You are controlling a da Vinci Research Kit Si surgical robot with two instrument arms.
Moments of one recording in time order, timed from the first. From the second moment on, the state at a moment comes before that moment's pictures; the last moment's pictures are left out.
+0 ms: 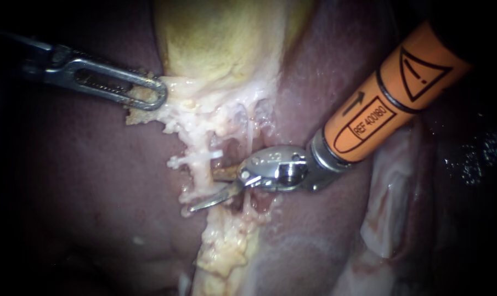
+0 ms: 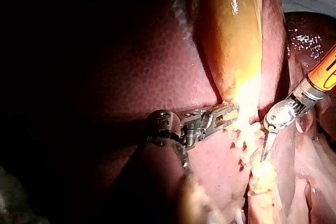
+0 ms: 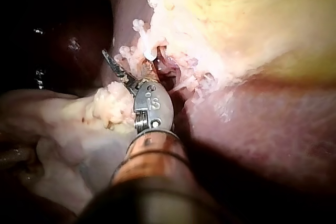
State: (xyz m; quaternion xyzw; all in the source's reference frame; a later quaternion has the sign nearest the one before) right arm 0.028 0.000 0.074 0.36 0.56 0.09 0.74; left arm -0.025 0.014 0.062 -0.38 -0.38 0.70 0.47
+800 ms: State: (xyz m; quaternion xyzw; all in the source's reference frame) right arm 0.031 0.000 0.074 0.37 0.57 0.12 0.72; left arm -0.025 0.014 0.062 -0.38 -0.38 0.70 0.47
